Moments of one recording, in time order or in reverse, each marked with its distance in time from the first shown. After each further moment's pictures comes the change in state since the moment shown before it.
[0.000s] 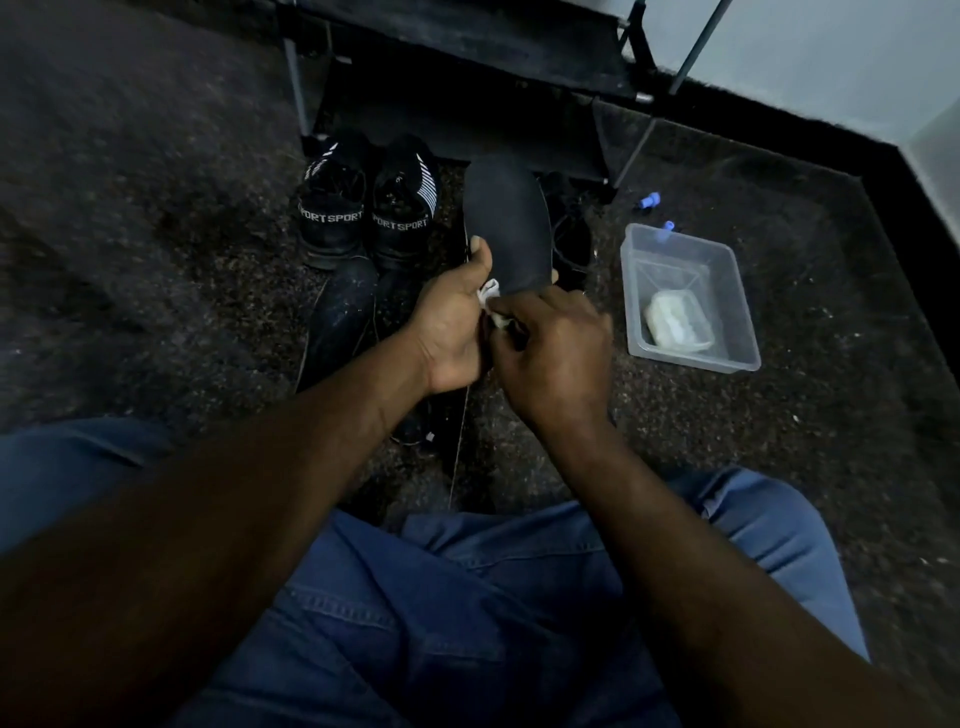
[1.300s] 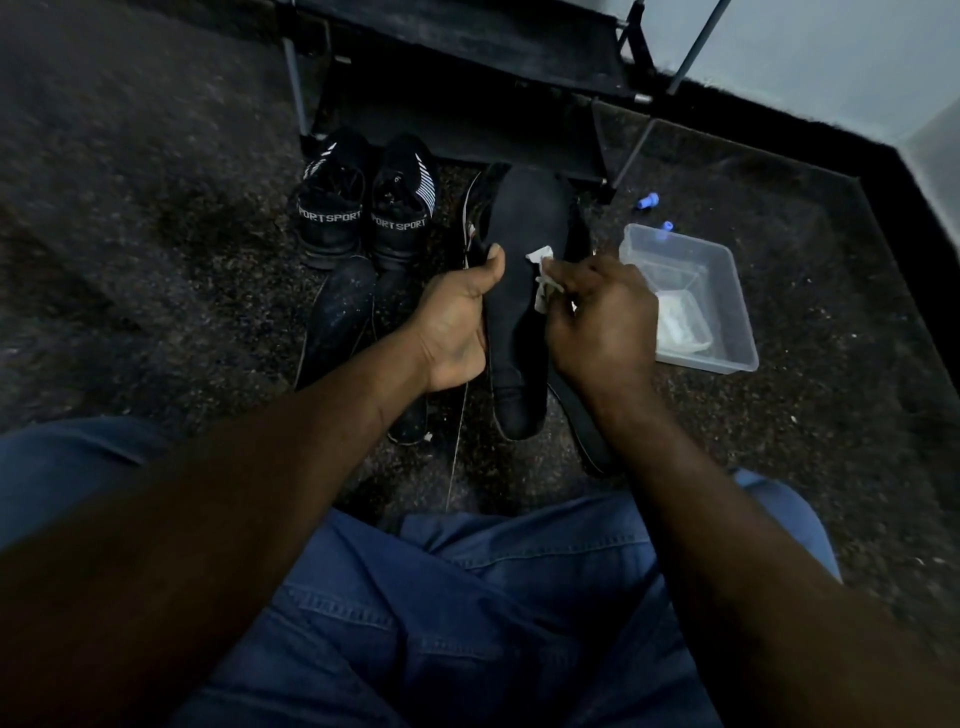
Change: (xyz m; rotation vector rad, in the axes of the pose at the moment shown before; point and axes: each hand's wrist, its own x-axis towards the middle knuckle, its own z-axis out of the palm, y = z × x) left_hand -0.008 0.003 0.008 -0.015 0.019 -0.001; right_hand 0.028 0.039 -0.008 0.021 0.013 0.100
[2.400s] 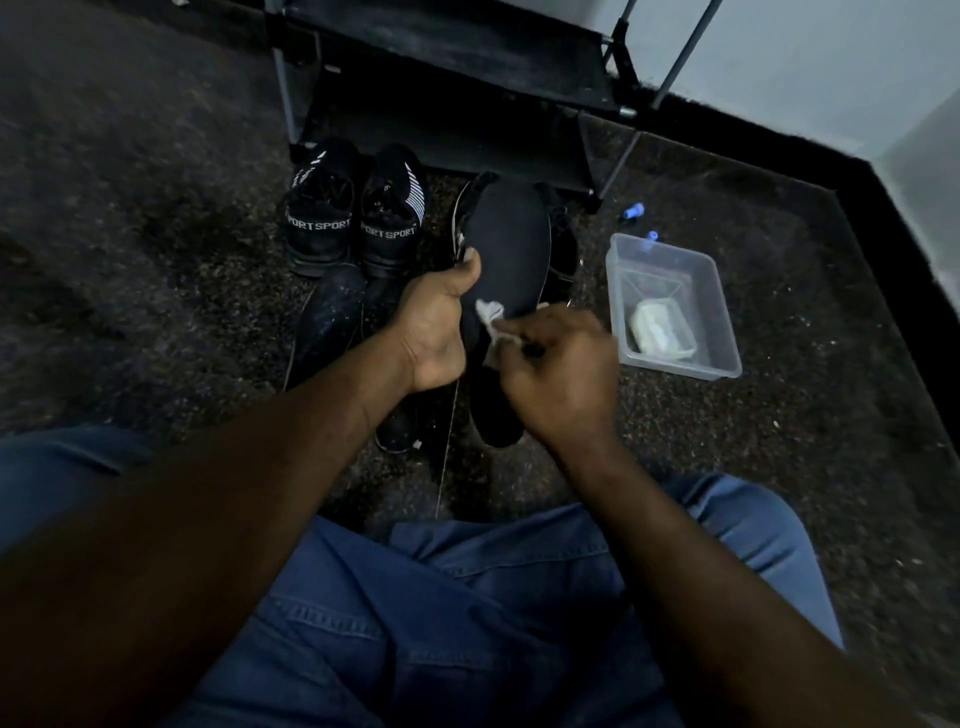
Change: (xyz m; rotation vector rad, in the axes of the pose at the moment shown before) left_hand 0.008 0.004 -0.009 -0.070 0.054 0.011; right_hand -0.035 -0.025 -0.003 0.129 -0.018 0.006
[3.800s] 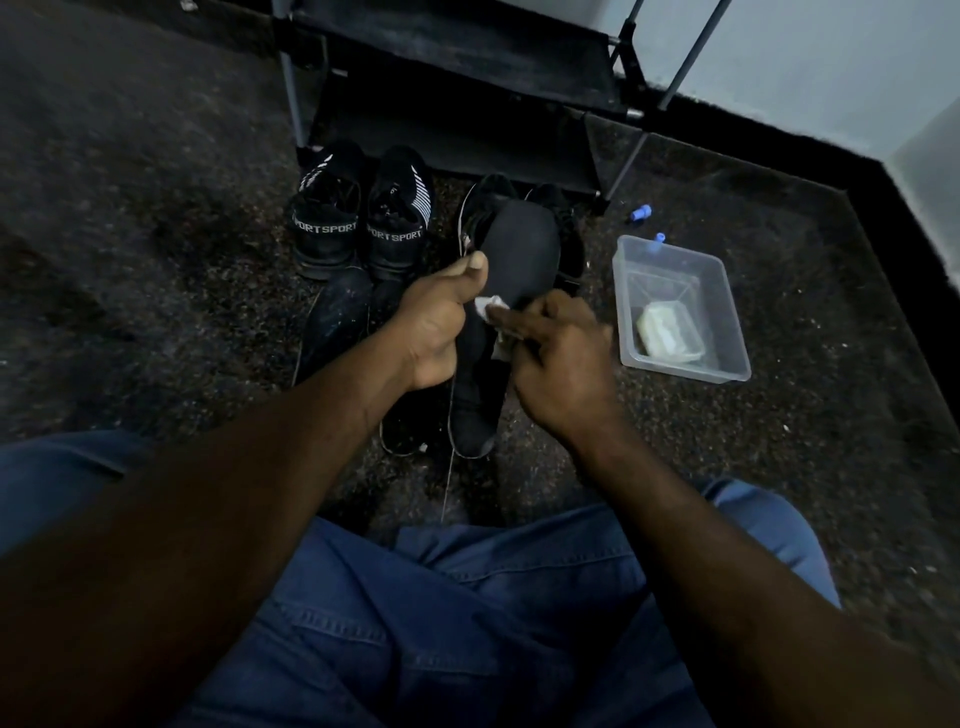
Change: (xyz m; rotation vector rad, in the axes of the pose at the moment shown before) left_hand 0.021 0.000 -0.015 0.165 0.118 0.178; right_hand 0.014 0.020 0.012 -0.012 -0.151 -0.121
